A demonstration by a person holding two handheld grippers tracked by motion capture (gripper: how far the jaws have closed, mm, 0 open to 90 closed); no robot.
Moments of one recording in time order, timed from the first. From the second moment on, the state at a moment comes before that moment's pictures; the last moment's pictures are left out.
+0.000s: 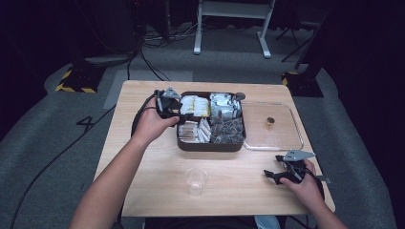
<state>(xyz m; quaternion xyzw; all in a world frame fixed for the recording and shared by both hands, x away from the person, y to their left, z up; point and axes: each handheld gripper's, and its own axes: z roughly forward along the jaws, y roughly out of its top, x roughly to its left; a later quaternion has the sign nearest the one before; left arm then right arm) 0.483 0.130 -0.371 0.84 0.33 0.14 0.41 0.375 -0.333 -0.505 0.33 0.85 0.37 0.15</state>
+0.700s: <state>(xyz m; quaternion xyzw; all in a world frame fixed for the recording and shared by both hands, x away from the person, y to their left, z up) 0.538 0.095 -0.390 0.85 0.34 0.12 0.39 0.375 -0.333 -0.504 0.33 0.85 0.37 0.15</state>
